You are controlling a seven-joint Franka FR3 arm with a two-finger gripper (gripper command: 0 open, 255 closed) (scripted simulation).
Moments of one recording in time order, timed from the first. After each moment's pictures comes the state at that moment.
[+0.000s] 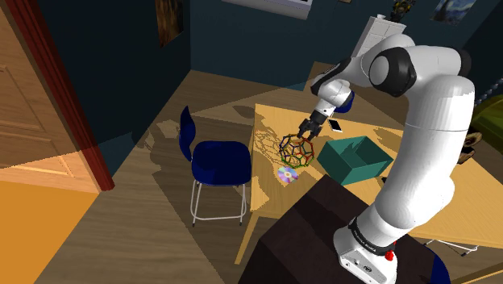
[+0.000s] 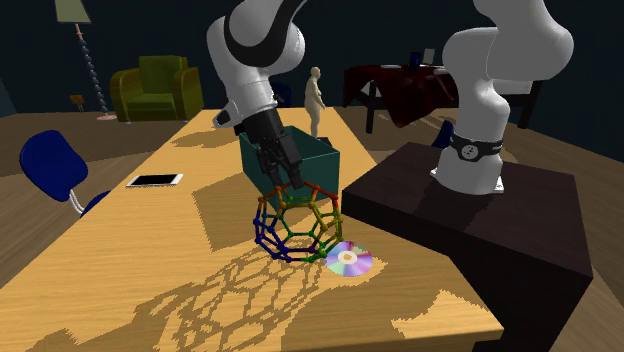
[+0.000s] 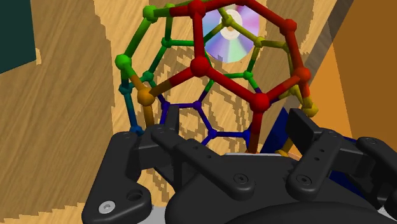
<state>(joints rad) -0.27 0.44 -0.45 -2.04 0.61 2.00 -0.80</state>
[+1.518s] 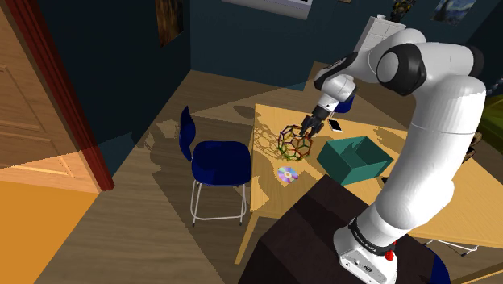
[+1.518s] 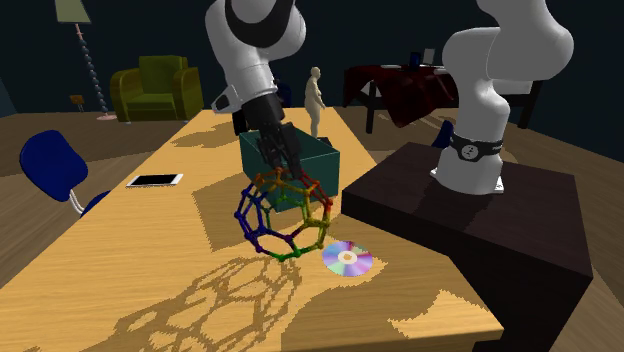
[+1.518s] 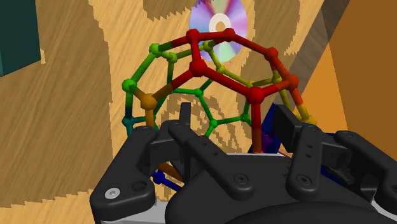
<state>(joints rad) -0.26 0.38 -0.47 -2.04 0.57 1.96 -0.76</state>
